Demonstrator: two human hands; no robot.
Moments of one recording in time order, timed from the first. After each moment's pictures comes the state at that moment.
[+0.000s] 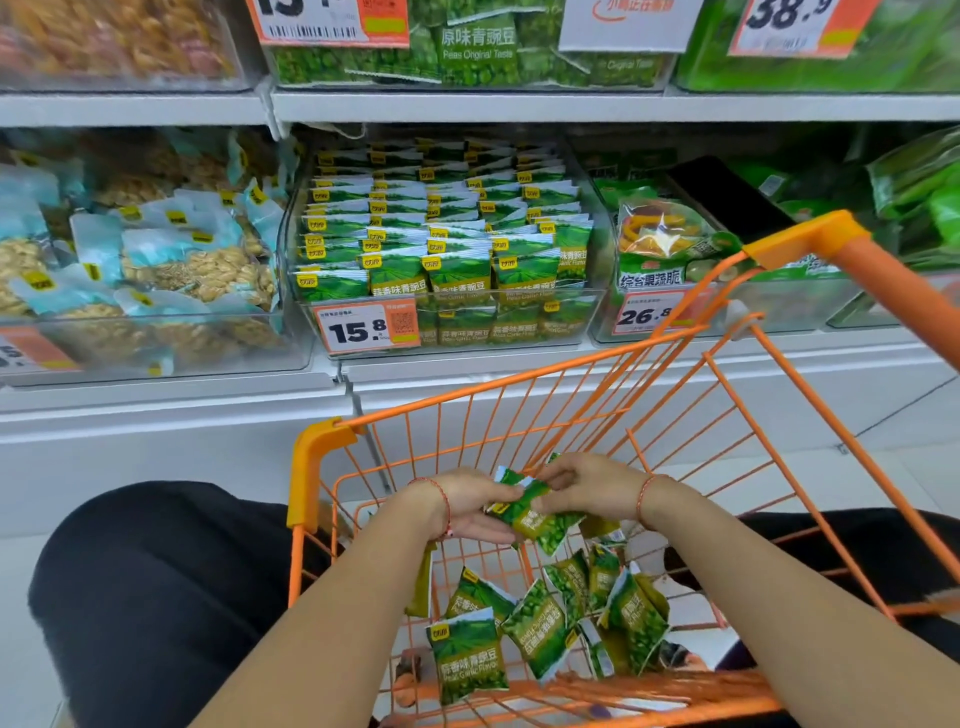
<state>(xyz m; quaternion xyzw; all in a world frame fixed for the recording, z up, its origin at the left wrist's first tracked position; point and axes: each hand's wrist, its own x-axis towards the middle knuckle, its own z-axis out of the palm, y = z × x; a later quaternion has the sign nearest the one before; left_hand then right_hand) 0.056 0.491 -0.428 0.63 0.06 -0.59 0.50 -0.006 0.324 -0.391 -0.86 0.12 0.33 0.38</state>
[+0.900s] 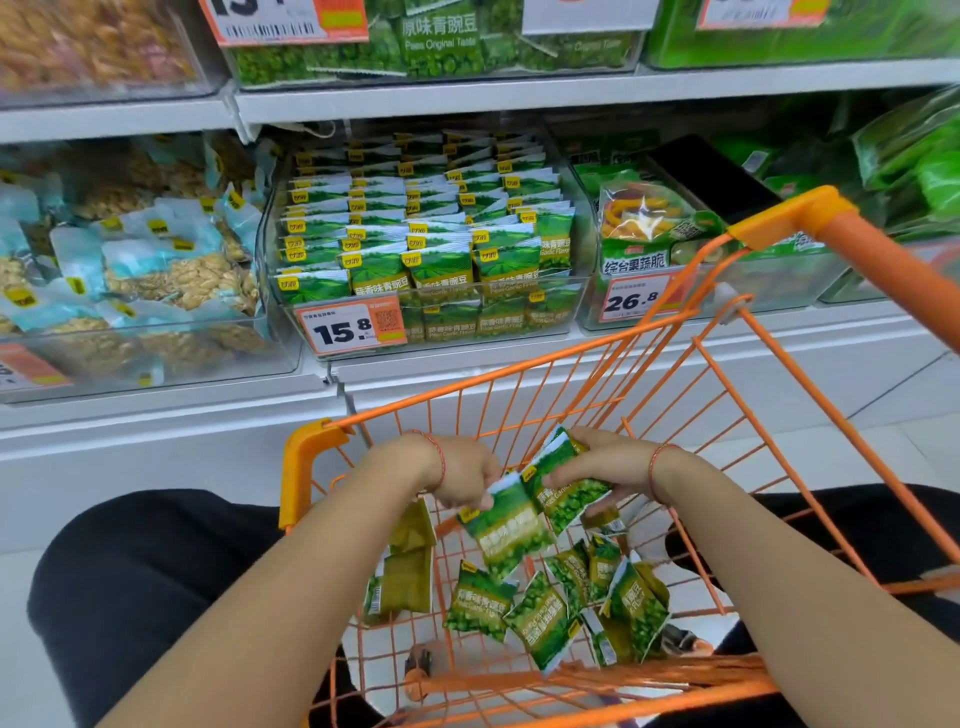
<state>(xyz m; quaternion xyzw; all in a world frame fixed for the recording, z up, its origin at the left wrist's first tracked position) 0.073 0.483 -0.366 0.81 -0.38 -0.45 0.00 -0.011 0.303 -0.386 -0.76 0.26 0.30 0.51</state>
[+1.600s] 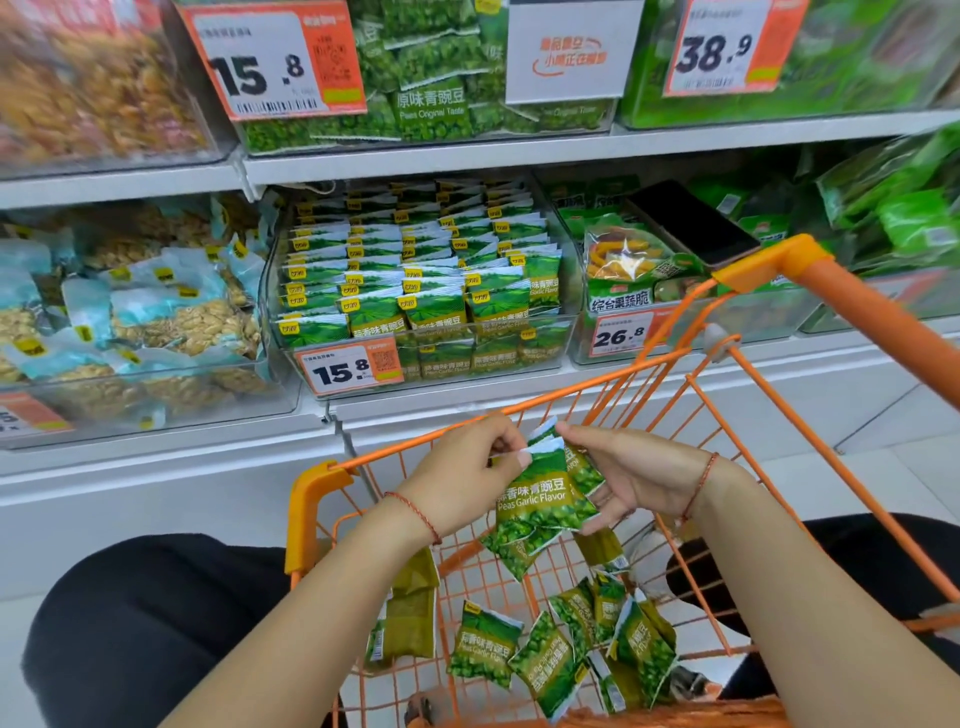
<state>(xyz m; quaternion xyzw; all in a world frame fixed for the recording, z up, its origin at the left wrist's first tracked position) 0.046 0.484 -0.332 0.84 -0.34 -0.18 0.39 -0.021 0.304 -0.313 -0.64 0.18 0.31 0.68</state>
